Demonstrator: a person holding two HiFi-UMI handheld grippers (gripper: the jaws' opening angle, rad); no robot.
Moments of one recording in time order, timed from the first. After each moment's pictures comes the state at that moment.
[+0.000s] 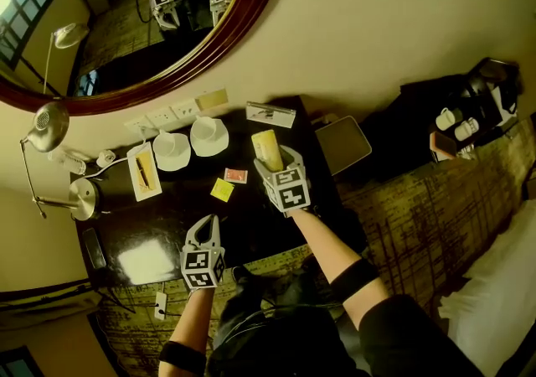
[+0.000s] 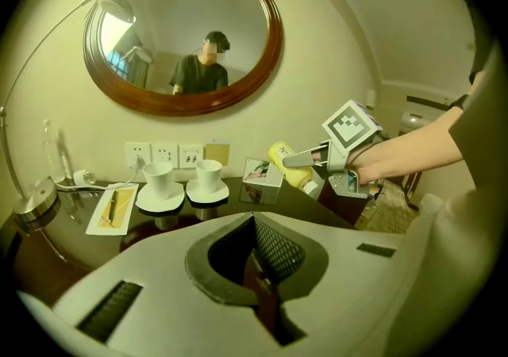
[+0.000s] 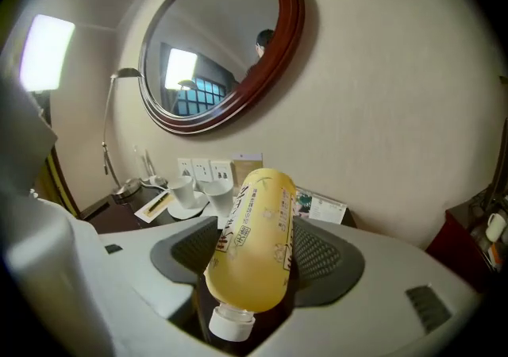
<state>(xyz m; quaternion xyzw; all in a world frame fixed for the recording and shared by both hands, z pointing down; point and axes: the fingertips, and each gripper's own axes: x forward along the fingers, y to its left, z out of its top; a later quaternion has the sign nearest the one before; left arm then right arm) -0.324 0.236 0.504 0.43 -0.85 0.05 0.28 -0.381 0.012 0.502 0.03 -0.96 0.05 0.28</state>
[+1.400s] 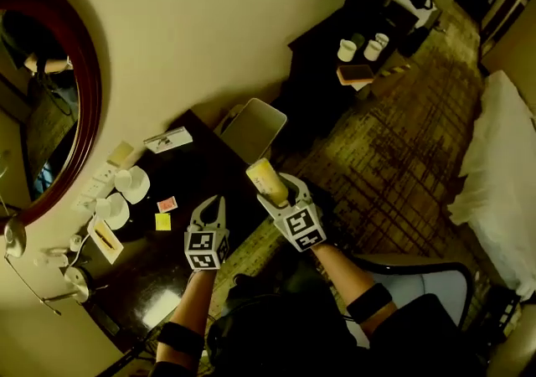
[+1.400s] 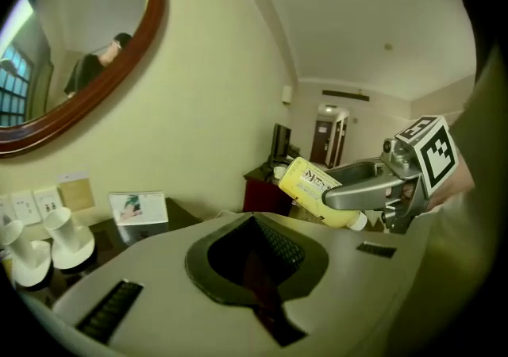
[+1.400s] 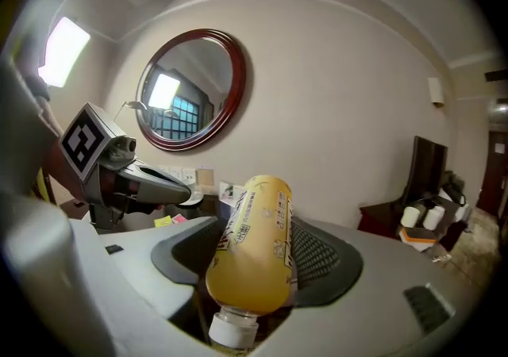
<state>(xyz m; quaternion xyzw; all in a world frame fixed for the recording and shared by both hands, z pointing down) -0.179 -0.001 0.454 0.67 -0.71 0.11 0.21 -0.084 -0.078 0.440 0.17 -0.96 0.03 0.21</state>
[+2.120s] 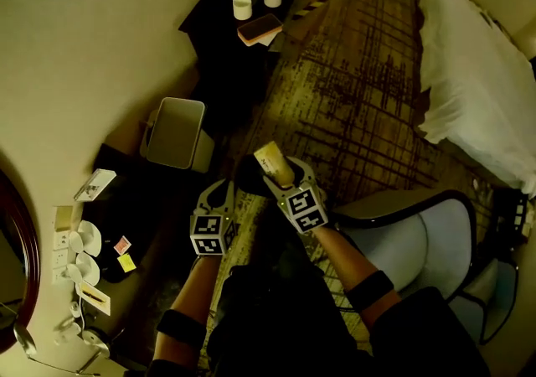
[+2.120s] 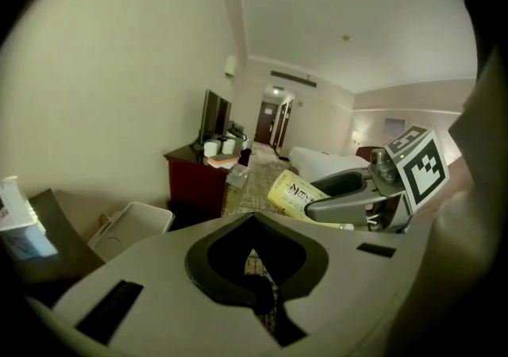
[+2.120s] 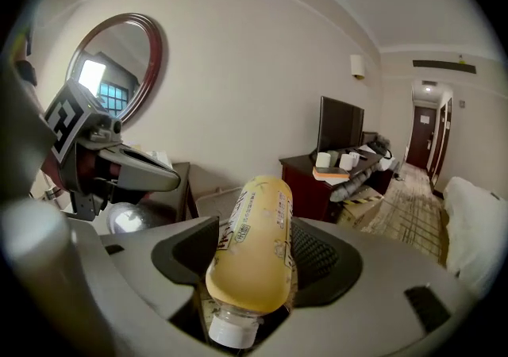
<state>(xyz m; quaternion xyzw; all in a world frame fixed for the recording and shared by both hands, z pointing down) 0.043 -0.141 0.517 0.80 -0.53 0.17 0.23 0.149 -0.181 0.531 0.37 -0.88 0.12 0.26</state>
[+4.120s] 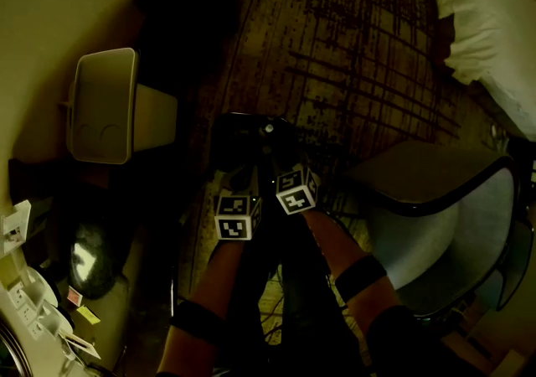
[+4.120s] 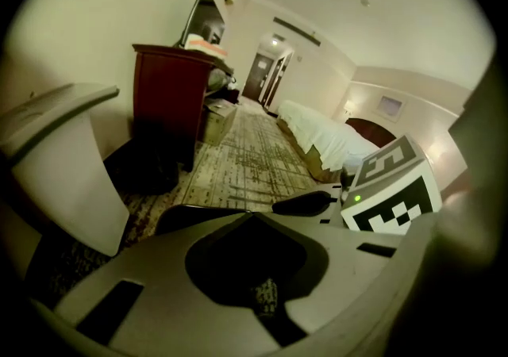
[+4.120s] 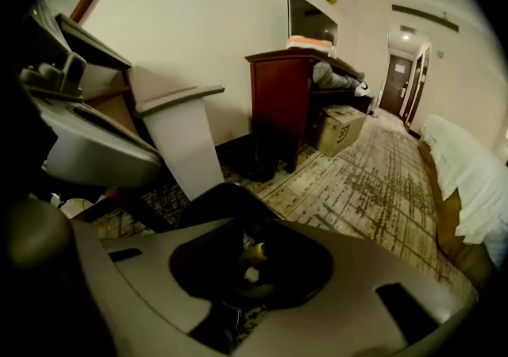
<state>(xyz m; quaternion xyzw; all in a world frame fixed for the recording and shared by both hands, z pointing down) 0.148 -0.154 0.919 0.80 -0.42 0.24 0.35 0.204 -0.181 0.984 0.44 -0.78 0.23 0.37</state>
